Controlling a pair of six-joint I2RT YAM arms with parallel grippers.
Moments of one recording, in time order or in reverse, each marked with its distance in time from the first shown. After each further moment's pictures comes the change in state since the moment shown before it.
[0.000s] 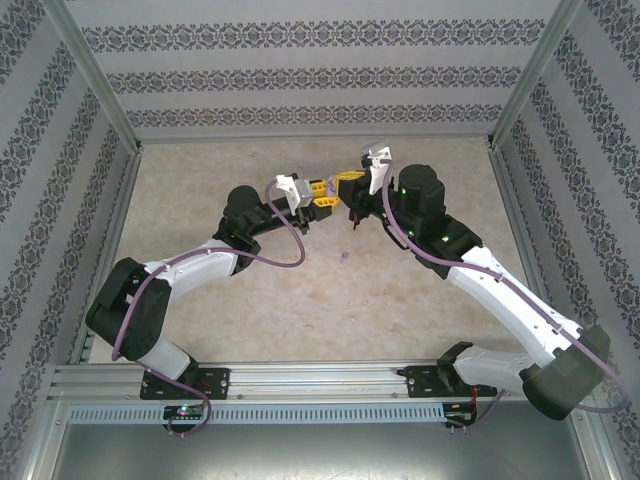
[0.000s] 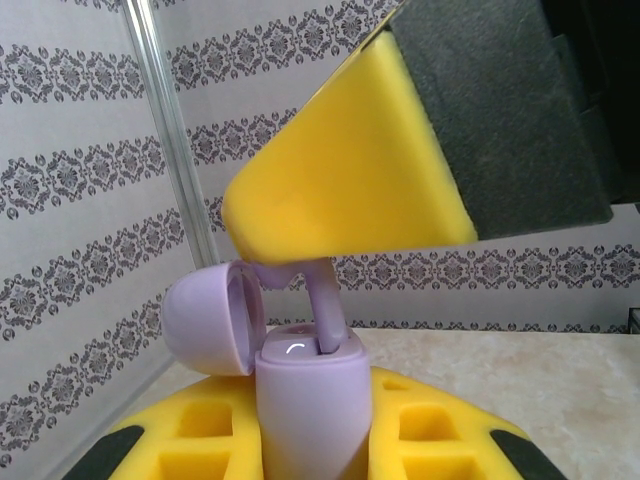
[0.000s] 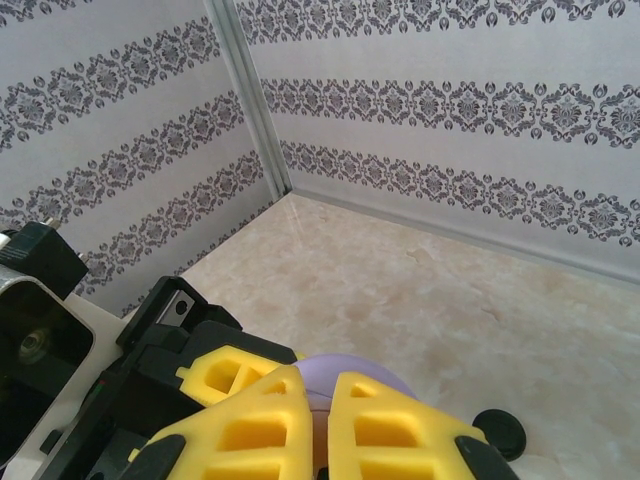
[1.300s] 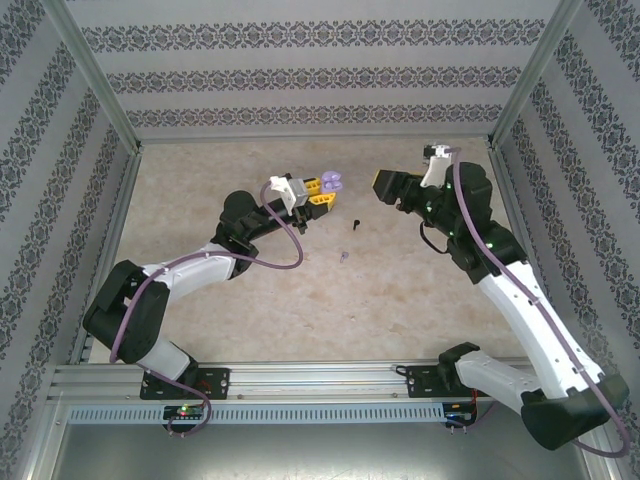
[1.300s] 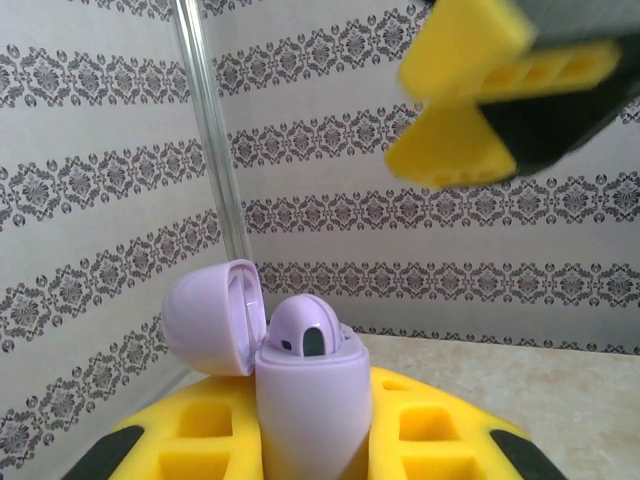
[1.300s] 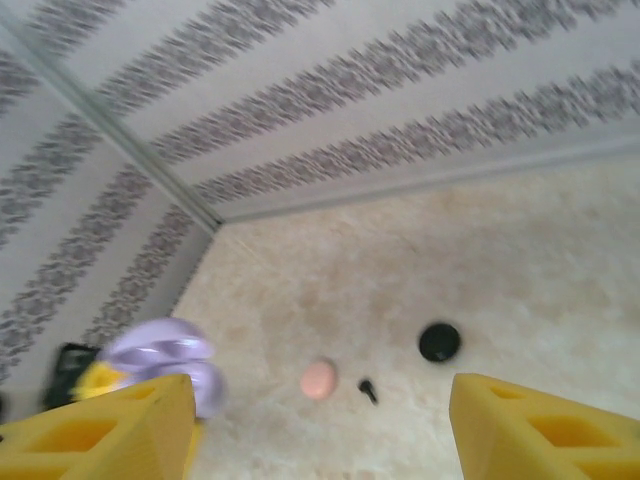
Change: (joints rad) left arm 0.005 -0.022 -0.049 0.053 -0.090 -0.023; right arm -0.231 -0.132 0.021 -0.284 0.010 0.336
